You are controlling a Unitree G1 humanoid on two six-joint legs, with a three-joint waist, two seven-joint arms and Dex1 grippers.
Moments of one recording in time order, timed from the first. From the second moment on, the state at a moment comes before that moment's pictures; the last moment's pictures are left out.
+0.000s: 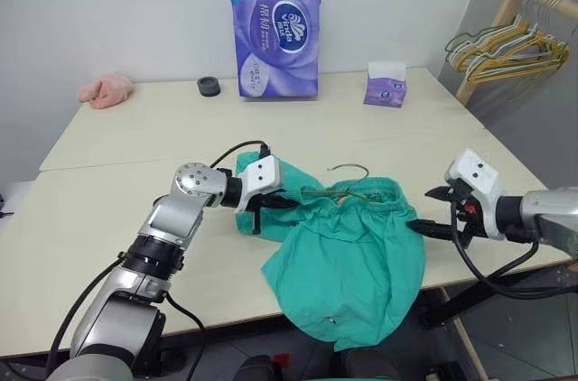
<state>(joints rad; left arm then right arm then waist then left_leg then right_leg) -0.62 0.55 -0.26 0.25 -0.09 0.15 -1.23 -0.24 -0.94 -0.10 -0.50 0.58 1.13 0.77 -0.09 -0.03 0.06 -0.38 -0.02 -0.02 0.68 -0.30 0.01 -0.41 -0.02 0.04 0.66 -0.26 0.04</state>
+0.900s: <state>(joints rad) -0.61 0.56 -0.26 0.21 -0.09 0.17 -1.23 -0.32 -0.78 -0.21 -0.60 0.79 1.44 0.60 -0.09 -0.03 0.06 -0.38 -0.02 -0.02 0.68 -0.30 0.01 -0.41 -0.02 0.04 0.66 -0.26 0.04</state>
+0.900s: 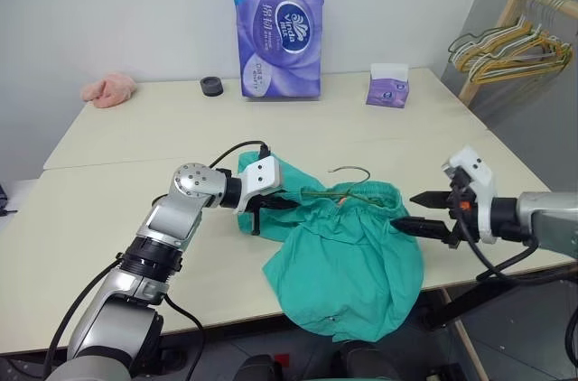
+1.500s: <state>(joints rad) -0.61 0.56 -0.26 0.21 -0.09 0.17 -1.23 -0.45 -0.86 0.21 -0.35 0.51 1.13 0.66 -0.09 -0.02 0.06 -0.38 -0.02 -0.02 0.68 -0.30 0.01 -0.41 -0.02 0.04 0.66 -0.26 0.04</state>
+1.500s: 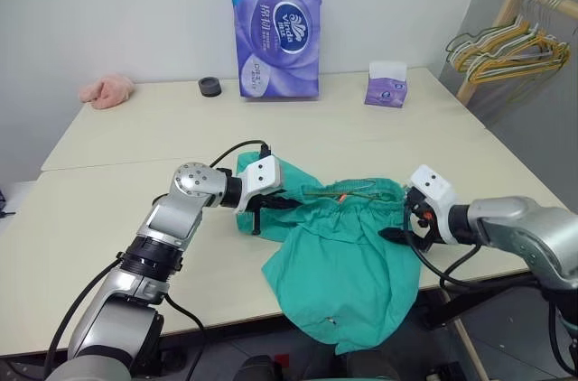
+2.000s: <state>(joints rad) -0.61 0.57 -0.25 0.21 -0.10 0.19 -1.23 -0.50 -0.82 0.34 -0.22 0.31 0.86 0.79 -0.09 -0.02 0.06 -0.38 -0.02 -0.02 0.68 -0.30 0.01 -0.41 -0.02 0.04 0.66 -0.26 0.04</state>
